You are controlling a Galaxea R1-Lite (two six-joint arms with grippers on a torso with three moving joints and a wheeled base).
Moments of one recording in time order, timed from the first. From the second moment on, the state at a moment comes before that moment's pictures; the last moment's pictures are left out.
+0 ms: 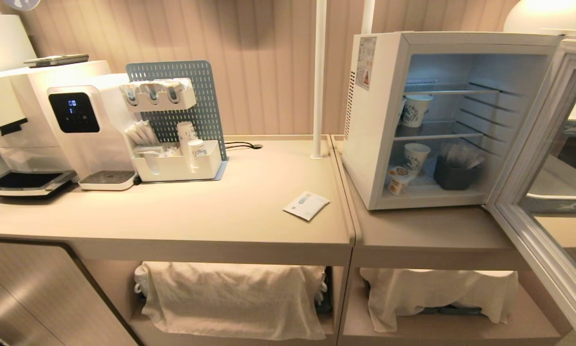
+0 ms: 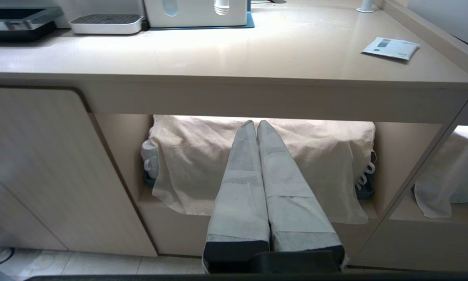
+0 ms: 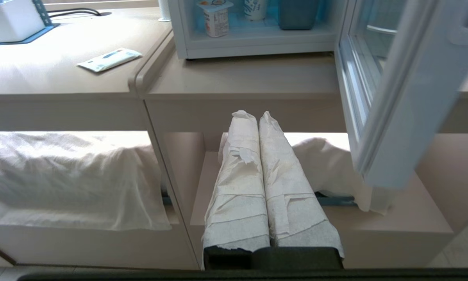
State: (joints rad) left arm 0.01 0.00 0.00 0.00 0.00 -0.01; right arm 0.00 0.00 0.00 0.02 0.00 -0.01
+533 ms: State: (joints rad) left arm 0.01 0.00 0.00 0.00 0.00 -0.01; right arm 0.00 0.00 0.00 0.02 0.00 -0.01
